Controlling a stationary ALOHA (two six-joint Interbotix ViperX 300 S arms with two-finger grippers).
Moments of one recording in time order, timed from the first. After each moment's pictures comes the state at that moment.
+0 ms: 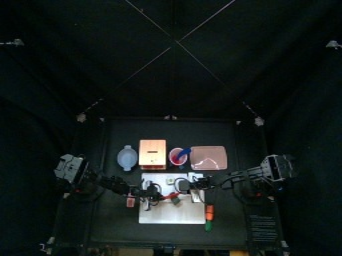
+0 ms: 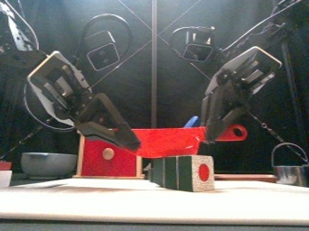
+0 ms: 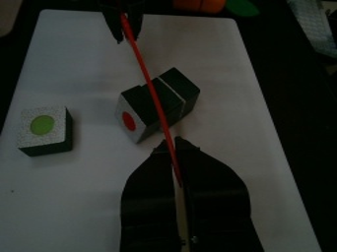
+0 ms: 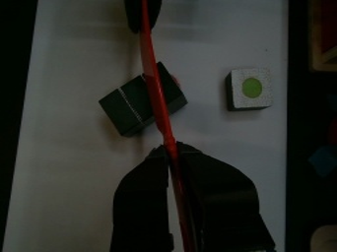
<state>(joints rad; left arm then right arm) -0.26 0.20 0.86 -0.25 -0.47 0.03 0.04 -0.05 0.74 0.02 0.14 -0.04</state>
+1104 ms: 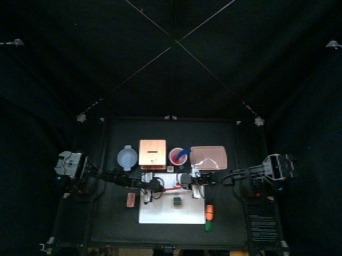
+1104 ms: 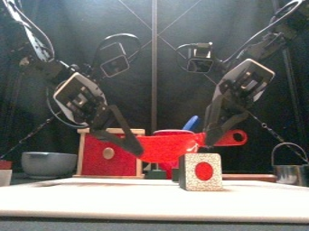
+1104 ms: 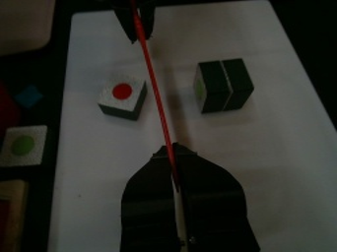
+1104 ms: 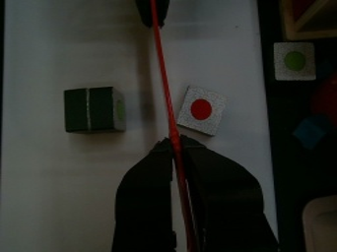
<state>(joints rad) -0.12 0.10 0.85 0.00 -0.41 0.03 -0.01 -0.11 0.81 0.10 0.14 -0.04</state>
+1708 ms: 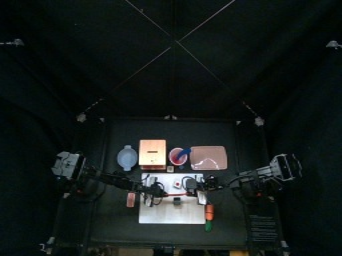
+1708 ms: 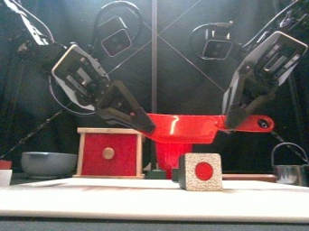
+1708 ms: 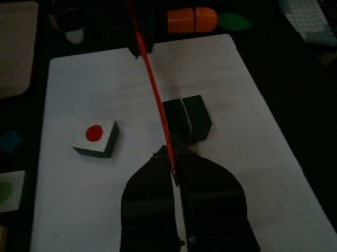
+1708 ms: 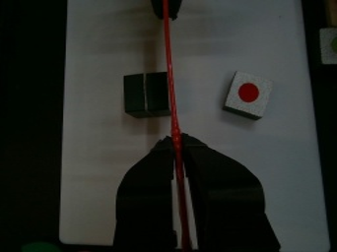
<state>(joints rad) -0.19 0.11 0.80 -0.01 -0.42 0.03 0.09 -0.19 0.86 0.21 0.13 -0.04</state>
